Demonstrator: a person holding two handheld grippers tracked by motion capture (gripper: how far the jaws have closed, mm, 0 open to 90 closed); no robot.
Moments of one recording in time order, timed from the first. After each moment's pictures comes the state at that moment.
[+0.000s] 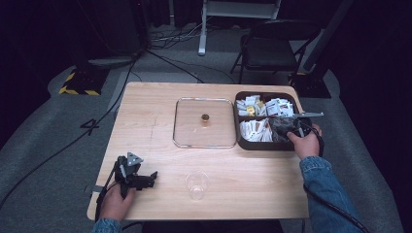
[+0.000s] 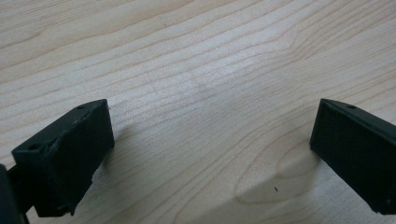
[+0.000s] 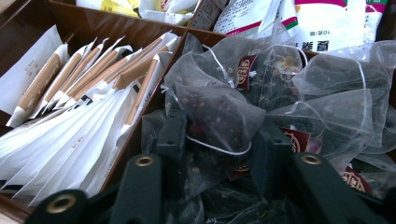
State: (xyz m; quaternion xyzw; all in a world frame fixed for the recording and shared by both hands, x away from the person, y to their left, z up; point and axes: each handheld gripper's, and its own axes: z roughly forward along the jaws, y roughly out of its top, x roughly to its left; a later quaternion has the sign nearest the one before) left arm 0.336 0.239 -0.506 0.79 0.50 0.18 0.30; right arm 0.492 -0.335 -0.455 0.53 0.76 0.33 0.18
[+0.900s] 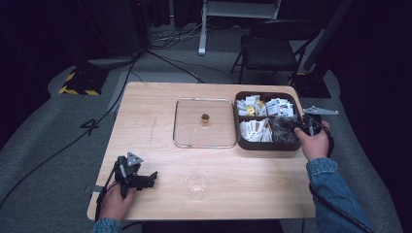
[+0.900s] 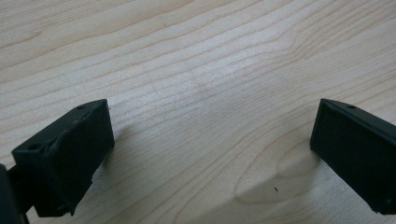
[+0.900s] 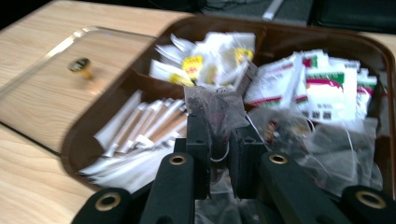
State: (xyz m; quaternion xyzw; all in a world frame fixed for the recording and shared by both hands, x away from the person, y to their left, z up) left arm 0.336 0.239 -0.506 0.79 0.50 0.18 0.30; right arm 0.468 -0.334 -0.408 0.48 0.74 0.43 0.19
